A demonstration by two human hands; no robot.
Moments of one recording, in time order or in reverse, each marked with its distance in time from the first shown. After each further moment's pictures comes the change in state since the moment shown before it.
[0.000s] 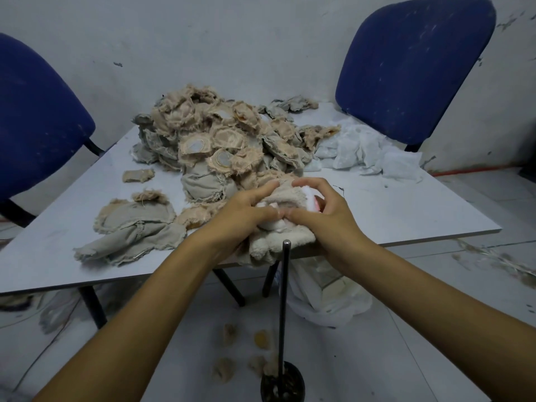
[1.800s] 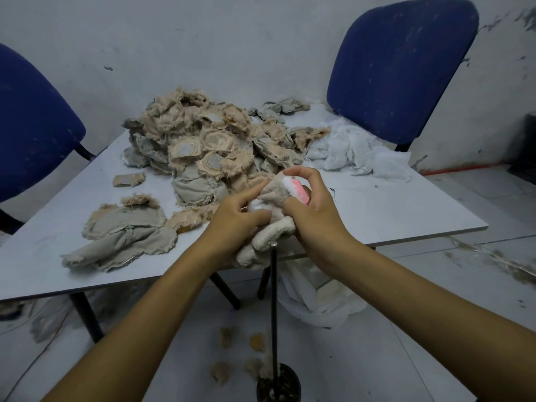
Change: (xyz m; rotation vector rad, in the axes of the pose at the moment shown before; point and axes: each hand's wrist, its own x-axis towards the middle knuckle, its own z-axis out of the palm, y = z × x) left_hand 0.002 -0.007 0.007 0.015 0.075 0.172; right_hand -0.001 -0.011 0.012 0.106 0.003 -0.029
